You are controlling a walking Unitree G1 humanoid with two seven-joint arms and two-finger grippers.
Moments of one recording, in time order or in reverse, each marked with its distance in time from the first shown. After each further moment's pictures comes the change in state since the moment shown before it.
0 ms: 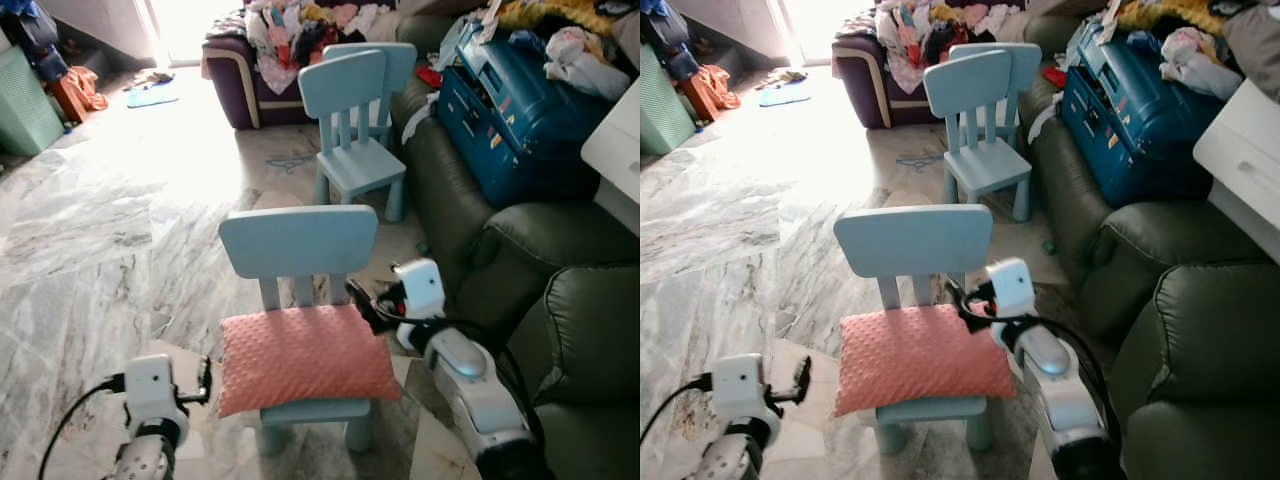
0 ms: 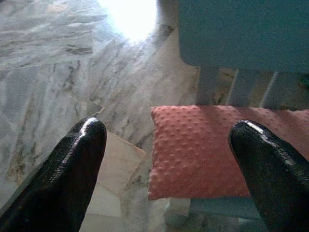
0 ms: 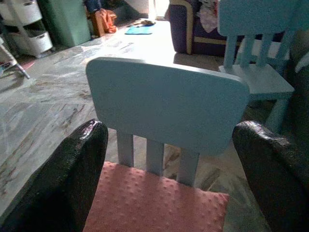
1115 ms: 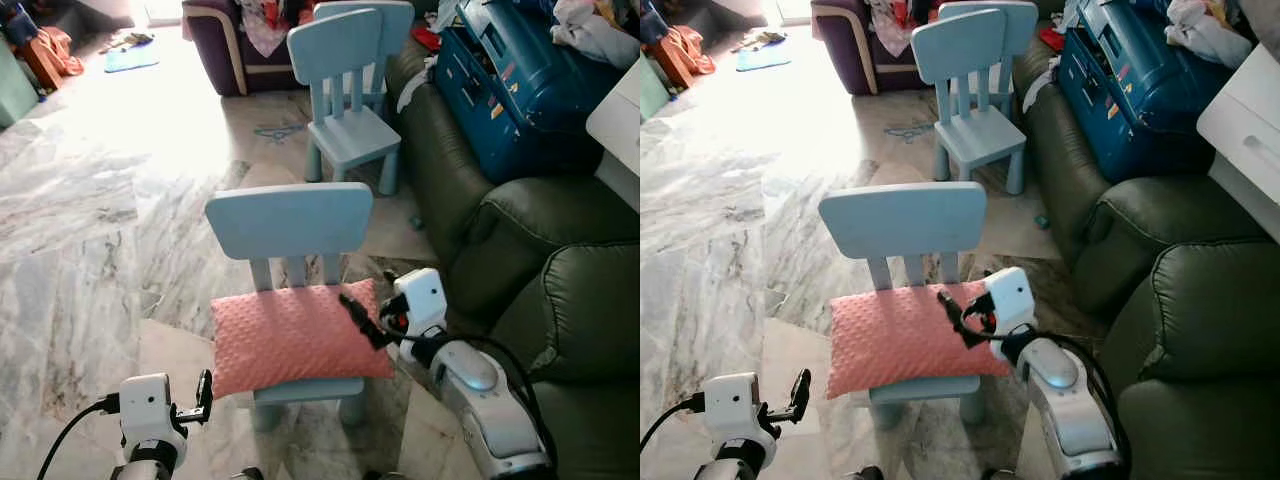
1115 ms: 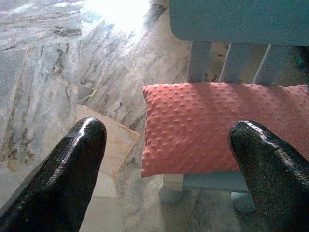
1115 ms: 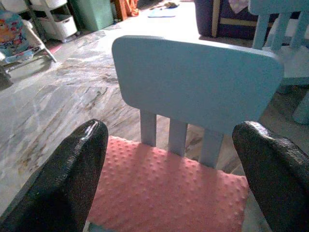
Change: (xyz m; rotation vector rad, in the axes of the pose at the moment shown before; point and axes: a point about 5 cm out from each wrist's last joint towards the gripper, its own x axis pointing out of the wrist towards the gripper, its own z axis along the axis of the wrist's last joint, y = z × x) left arm -0.021 0.003 -0.007 -0.015 -0.026 0.008; right arm -0.017 0.015 0.009 -0.009 -0.012 0.131
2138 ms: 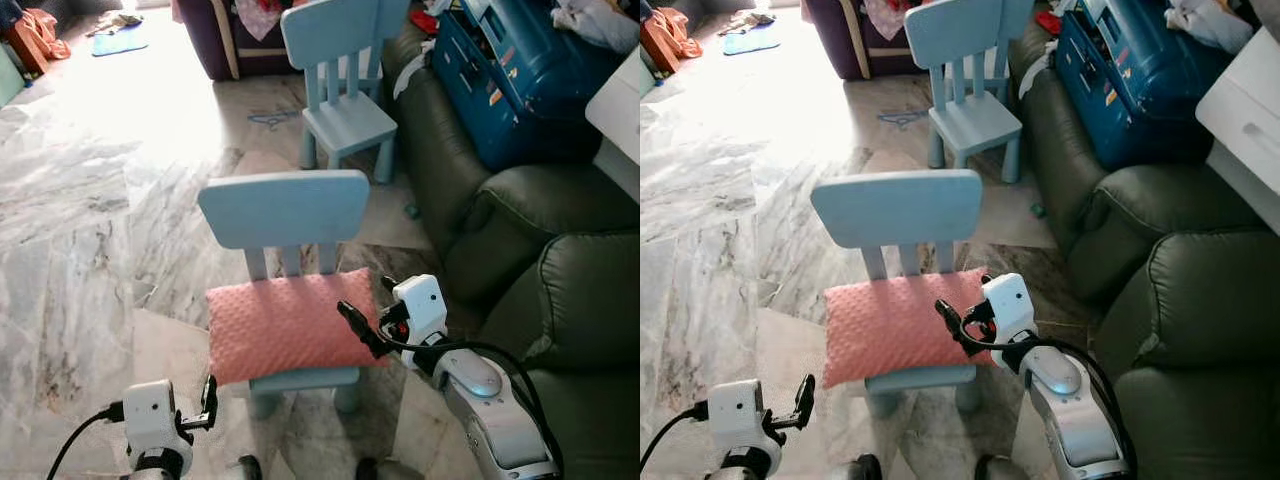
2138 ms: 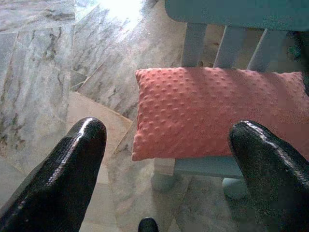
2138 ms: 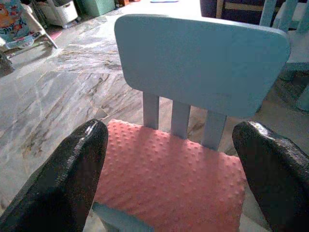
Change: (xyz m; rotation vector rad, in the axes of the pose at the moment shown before) left arm -0.008 -0.006 -0.006 -0.023 0.014 0.000; right arm -0.006 0.002 0.000 -0.015 0.020 0.021
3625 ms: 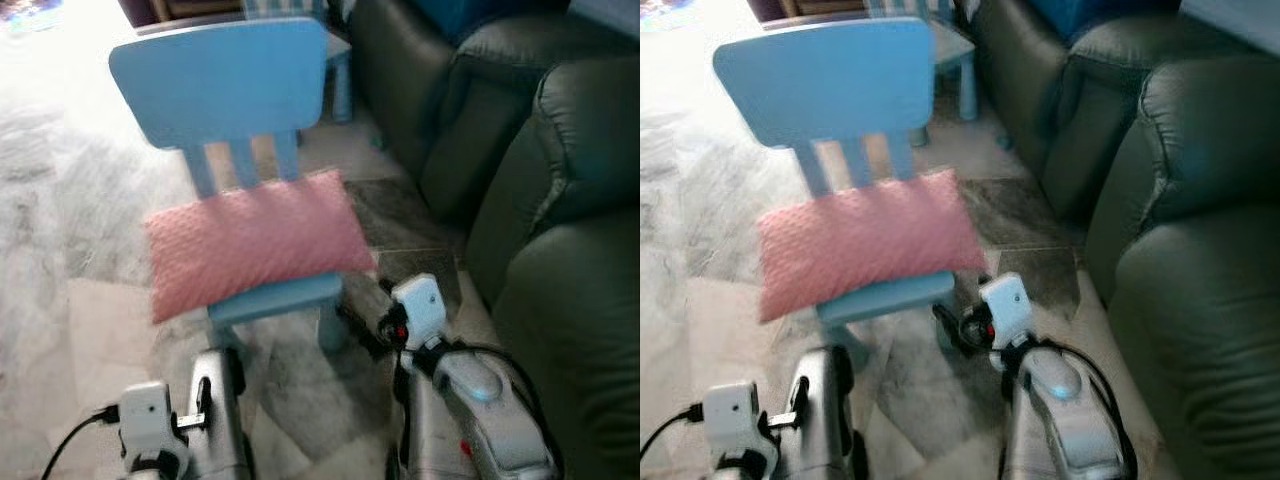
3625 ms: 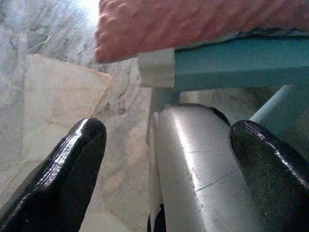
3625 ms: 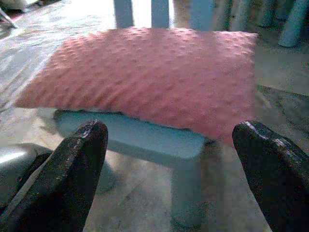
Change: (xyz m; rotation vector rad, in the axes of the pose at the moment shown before) left arm -0.002 0.003 0.003 0.023 -0.014 0.042; right arm 0.000 0.001 0.005 -0.012 -0.013 0.016
